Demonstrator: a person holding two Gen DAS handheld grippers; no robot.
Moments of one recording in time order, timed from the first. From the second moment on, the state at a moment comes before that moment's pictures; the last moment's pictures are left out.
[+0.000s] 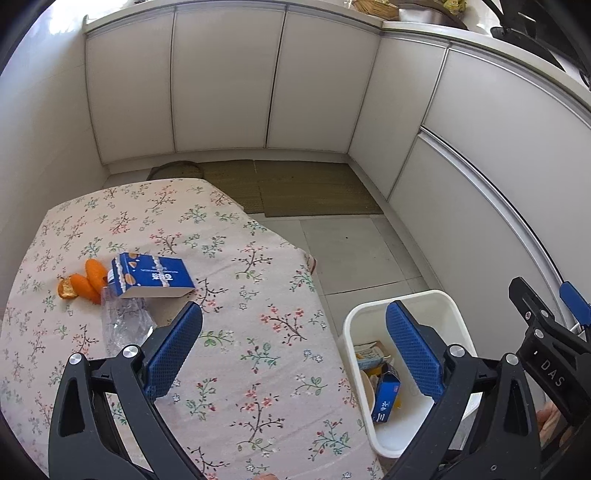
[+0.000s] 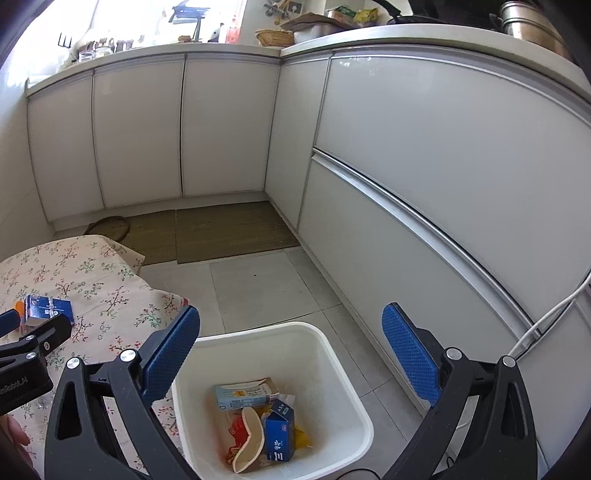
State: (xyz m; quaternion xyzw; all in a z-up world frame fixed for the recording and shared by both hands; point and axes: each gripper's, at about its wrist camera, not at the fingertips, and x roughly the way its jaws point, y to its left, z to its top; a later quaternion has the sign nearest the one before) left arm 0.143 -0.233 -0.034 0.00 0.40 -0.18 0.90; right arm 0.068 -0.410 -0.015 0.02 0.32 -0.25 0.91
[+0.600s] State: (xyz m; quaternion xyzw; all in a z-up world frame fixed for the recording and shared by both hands) left arm 0.217 -0.130 -0.111 -0.02 0.53 -0.04 0.84; right arm 0.117 -0.339 -0.033 0.00 0.35 -0.19 0.92
